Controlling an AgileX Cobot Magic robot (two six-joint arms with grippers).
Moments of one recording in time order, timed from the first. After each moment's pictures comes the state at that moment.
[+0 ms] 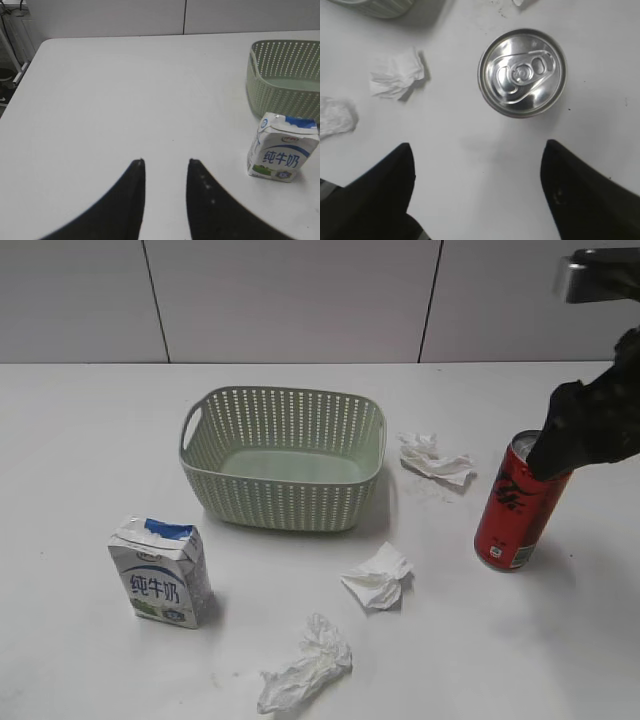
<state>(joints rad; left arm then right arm) -0.08 0.00 -0.51 -0.09 1.03 0.03 0.31 1.39 -1.04 0.20 0.94 -0.11</state>
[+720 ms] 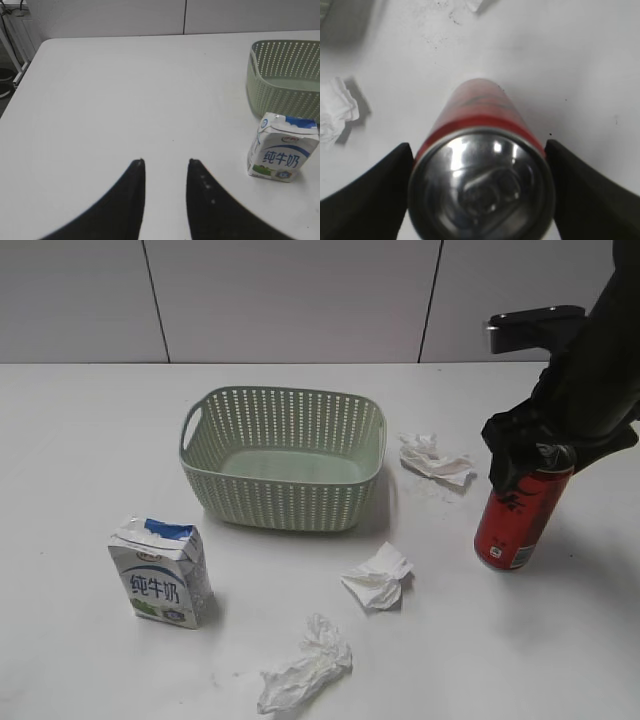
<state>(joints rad) -0.08 0.00 -0.51 -0.09 1.03 0.03 0.34 1.70 -1.17 0.05 0.90 0.06</state>
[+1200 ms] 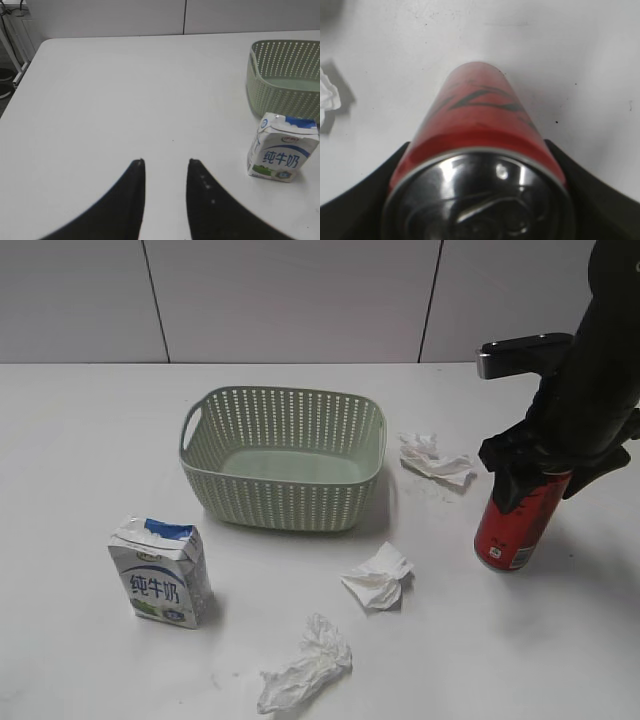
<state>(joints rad) -0.08 0.00 -0.51 -0.09 1.03 0.03 0.34 1.77 -1.17 0.04 0.93 0.07</state>
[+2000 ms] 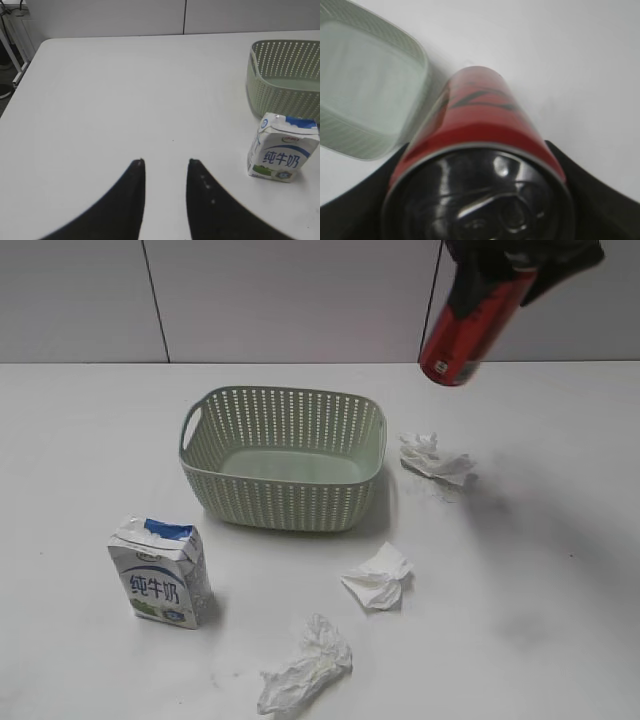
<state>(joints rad) -0.08 0.00 -0.51 -0.09 1.03 0.03 0.40 1.79 -1.73 0.05 1.12 0.03</state>
